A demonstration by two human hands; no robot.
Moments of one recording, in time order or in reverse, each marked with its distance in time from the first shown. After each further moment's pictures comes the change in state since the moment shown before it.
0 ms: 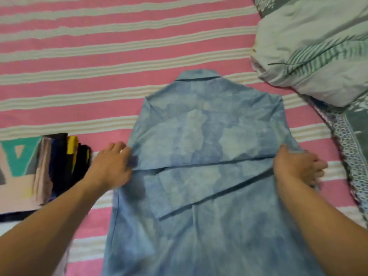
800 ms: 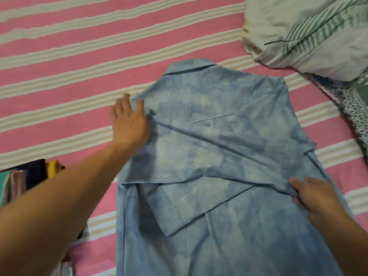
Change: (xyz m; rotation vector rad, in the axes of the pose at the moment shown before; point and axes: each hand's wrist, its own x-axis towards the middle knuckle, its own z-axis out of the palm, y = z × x) left_hand 0.162 0.017 0.008 -0.007 0.248 -0.087; right_hand -0.010 0.097 0.003 0.372 -0.459 0.166
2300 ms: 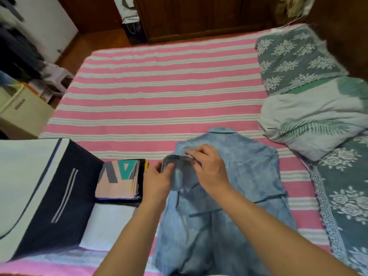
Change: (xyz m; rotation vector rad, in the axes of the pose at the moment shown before) left_hand -0.231 0.082 -0.355 -1.252 0.237 -0.773; right_hand -0.338 -0.212 0.028 -0.152 -0.482 -1.518
